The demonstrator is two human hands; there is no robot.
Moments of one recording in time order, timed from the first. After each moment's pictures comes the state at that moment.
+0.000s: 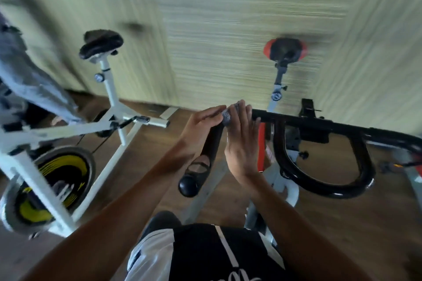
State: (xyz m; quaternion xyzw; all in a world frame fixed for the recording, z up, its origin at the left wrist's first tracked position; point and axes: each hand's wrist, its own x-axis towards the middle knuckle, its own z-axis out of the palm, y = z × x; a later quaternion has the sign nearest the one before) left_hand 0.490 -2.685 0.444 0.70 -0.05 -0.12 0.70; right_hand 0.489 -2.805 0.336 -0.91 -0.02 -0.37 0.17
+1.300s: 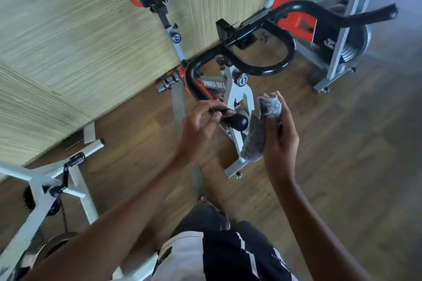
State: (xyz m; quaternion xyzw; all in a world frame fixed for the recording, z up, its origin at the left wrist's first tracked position) left_hand 0.474 -2.592 0.451 0.67 -0.42 -0.27 0.55; right_hand 0.309 -2.658 0.437 -0.63 0.41 -0.47 0.46
